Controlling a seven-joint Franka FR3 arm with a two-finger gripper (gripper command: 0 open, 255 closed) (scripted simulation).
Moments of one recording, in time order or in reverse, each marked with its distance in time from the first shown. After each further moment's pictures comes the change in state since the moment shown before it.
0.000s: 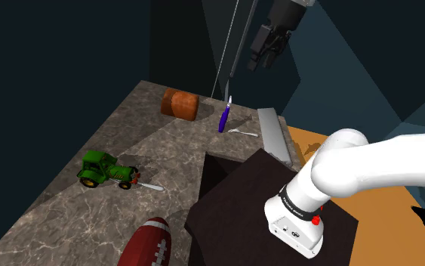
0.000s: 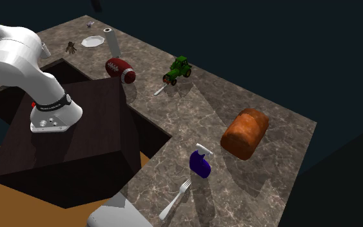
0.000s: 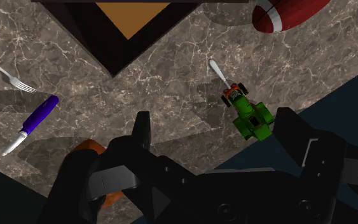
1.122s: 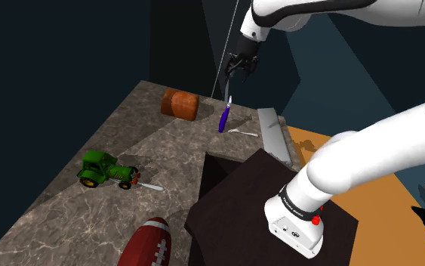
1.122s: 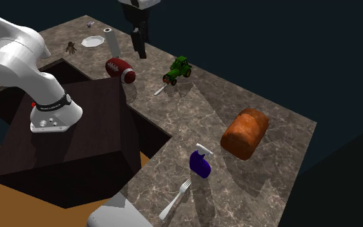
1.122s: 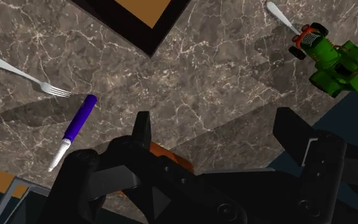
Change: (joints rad) arm -0.127 0.388 -0.067 -0.035 -0.063 0.416 0.064
